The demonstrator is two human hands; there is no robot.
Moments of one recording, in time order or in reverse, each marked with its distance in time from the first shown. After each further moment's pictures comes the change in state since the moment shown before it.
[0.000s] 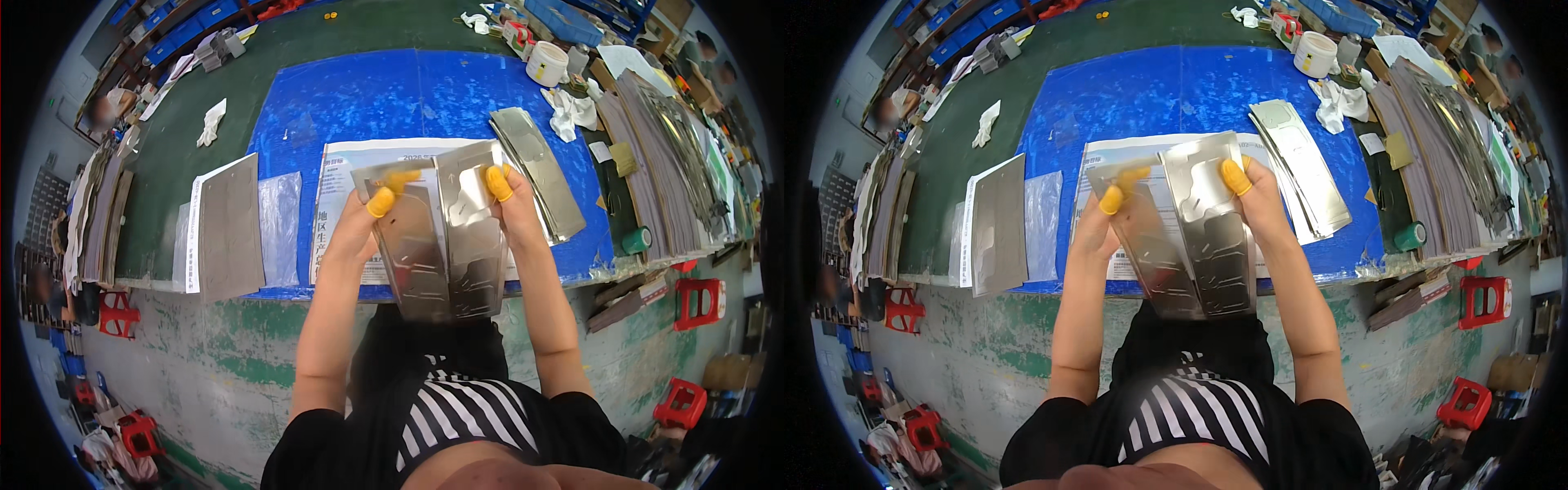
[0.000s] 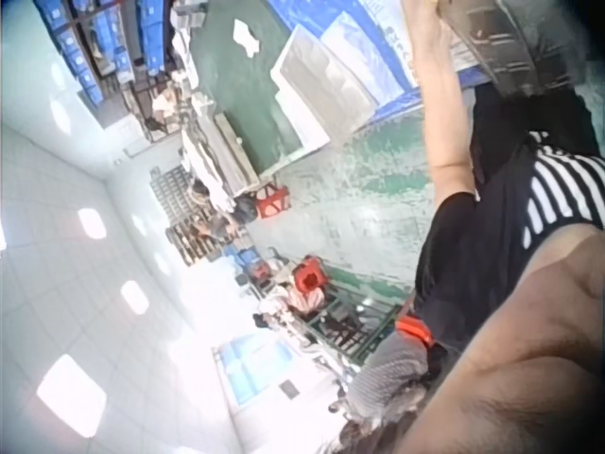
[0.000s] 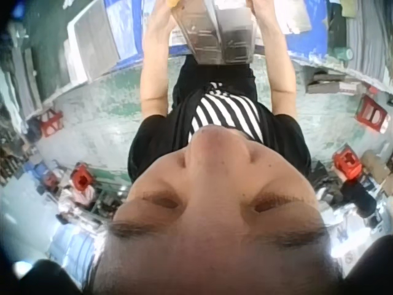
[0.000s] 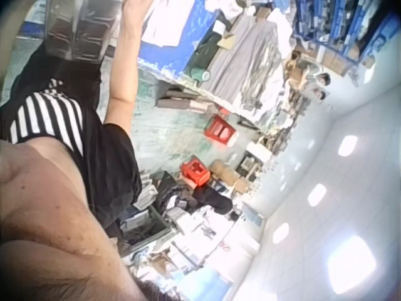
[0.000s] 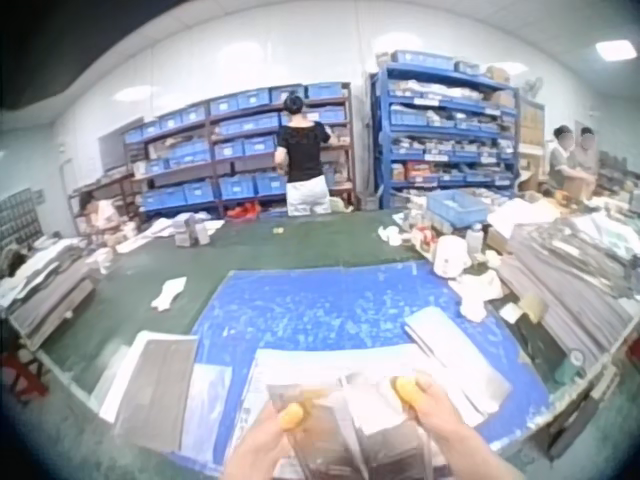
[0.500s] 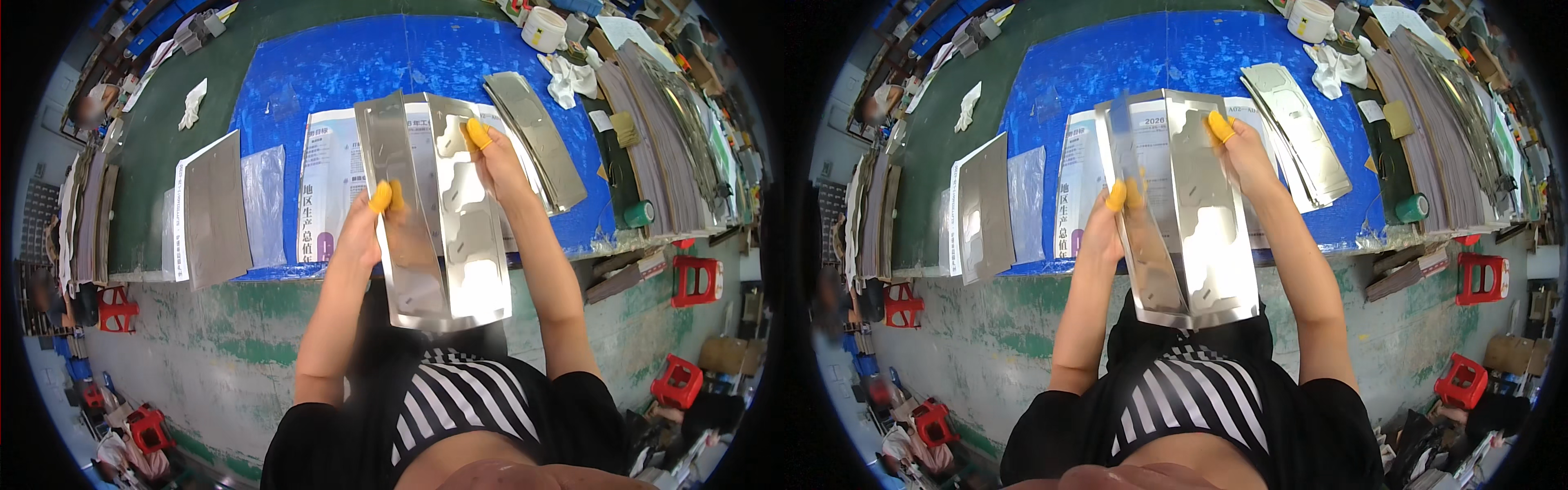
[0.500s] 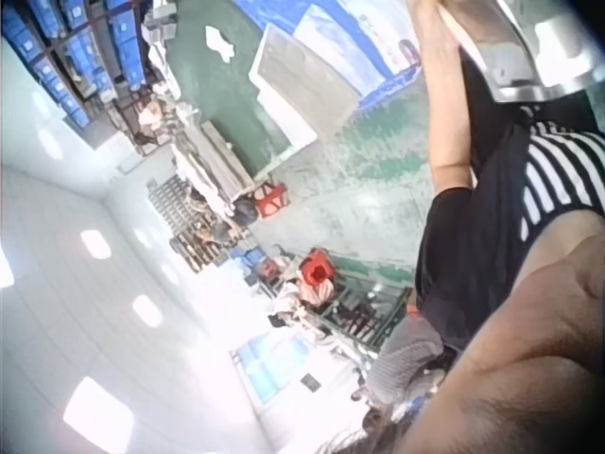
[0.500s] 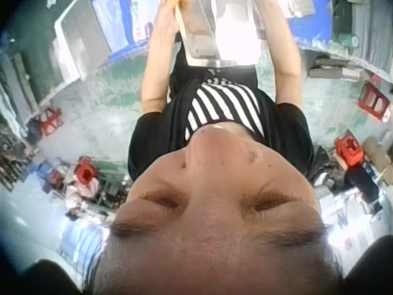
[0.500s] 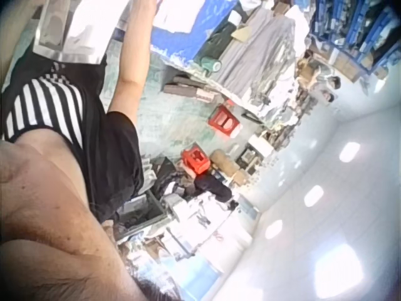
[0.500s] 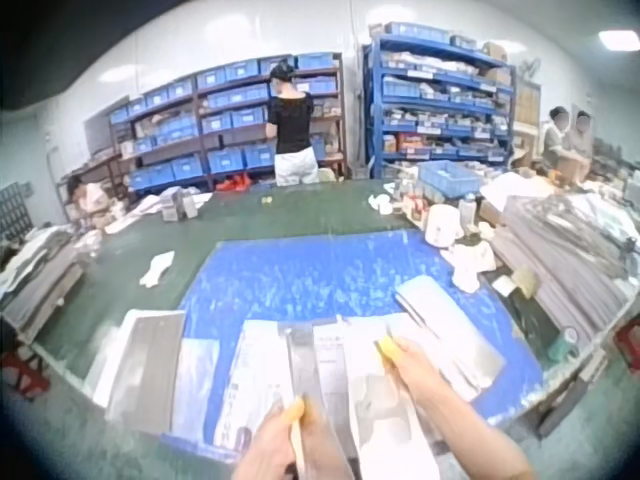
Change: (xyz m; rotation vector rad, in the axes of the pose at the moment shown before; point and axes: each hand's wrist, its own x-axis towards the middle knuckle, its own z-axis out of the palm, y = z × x) left_hand -0.026 -0.054 -0.025 -0.290 0.082 -0.205; right_hand 0.046 0.052 -0.024 0.215 0.104 0.099
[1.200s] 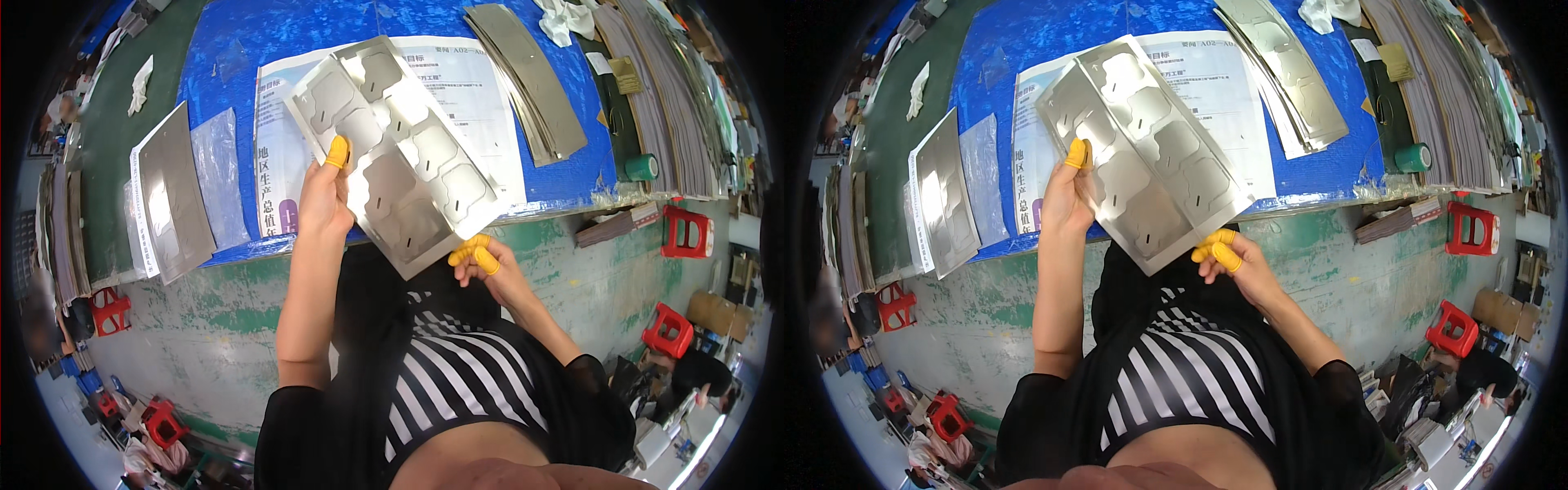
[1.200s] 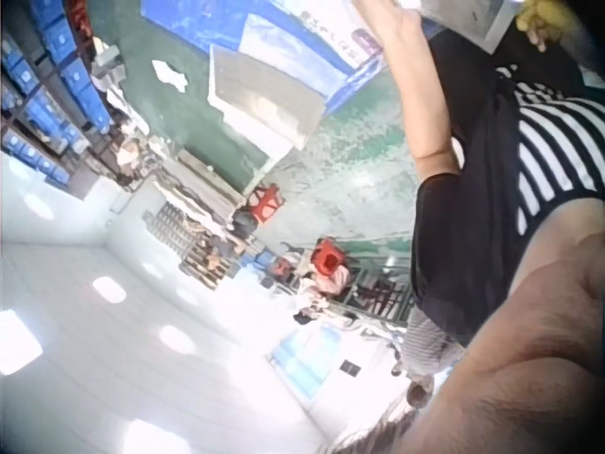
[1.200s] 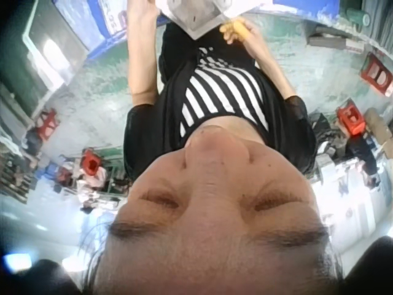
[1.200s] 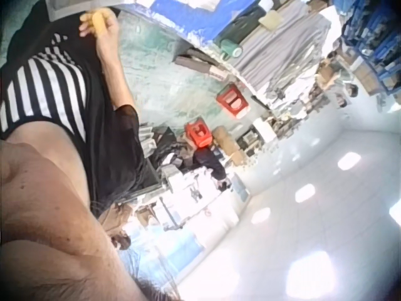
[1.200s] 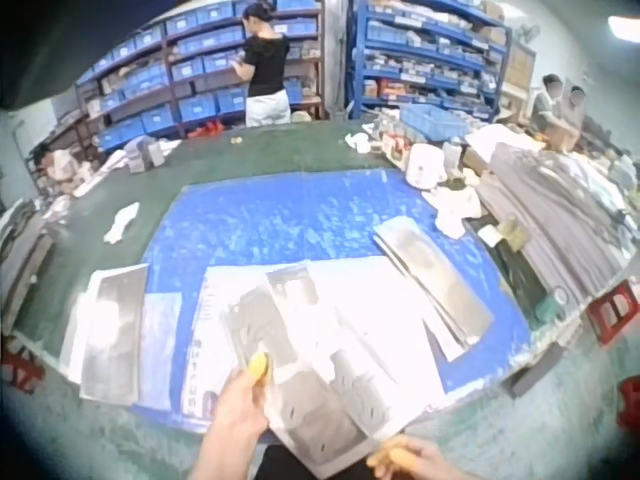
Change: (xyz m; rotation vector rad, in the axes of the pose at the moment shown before) left_hand 0.004 -0.009 -0.007 0.123 0.552 0.056; right_hand -0.206 0.048 -0.031 -0.119 0.001 0.408
